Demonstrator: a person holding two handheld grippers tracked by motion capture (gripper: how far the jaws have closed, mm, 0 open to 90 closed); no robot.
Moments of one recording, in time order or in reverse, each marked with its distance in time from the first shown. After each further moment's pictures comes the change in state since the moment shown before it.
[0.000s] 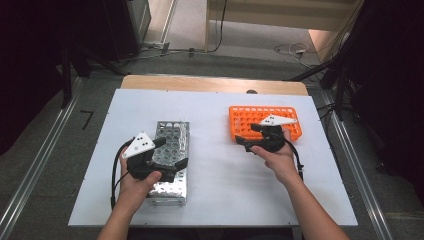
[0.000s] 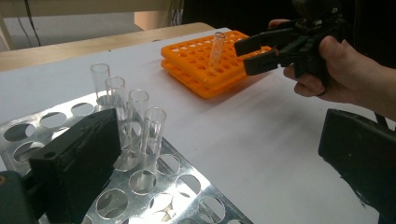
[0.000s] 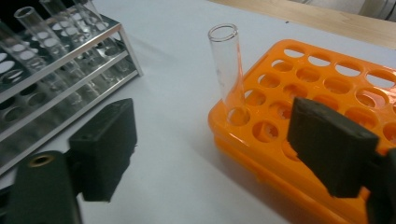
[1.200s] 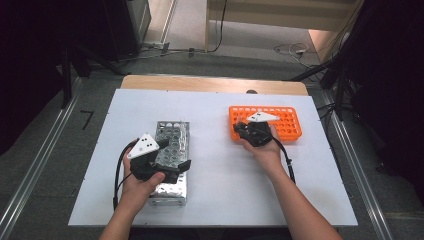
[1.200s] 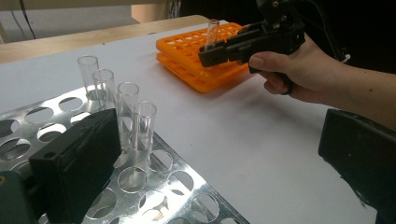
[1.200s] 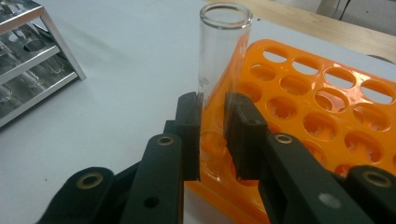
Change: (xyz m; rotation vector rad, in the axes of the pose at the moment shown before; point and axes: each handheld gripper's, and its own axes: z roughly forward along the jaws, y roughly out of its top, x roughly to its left) left arm -0.005 -0.002 0.006 0.026 -0.006 0.004; right arm 0.000 0.003 0.044 0.009 -0.159 -0.034
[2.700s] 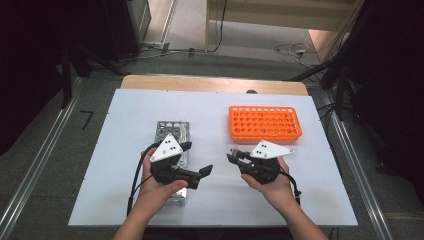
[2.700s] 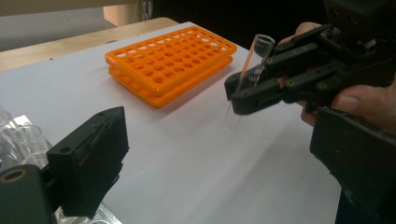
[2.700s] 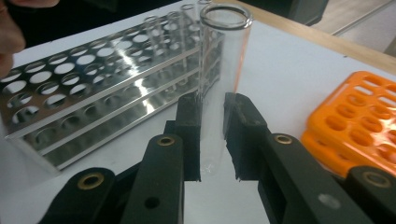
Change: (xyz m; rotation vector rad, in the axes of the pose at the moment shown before) left arm -0.046 0.019 0.024 0.020 -0.079 0.054; right arm 0.076 -0.020 -0.100 -0.090 0.227 -0.135
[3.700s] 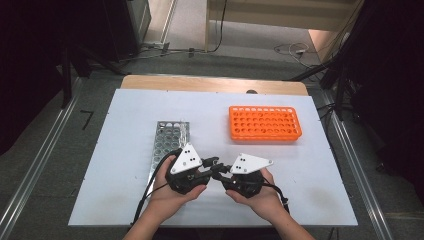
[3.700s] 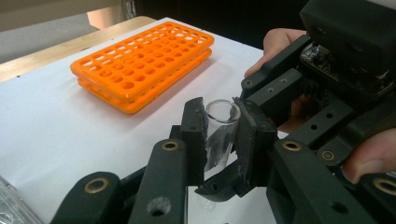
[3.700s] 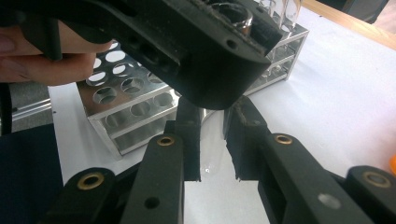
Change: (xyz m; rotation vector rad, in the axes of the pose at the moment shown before) left arm -0.029 0.000 0.017 0.024 -0.031 0.118; right arm 0.043 0.003 0.015 0.046 0.120 -0.097
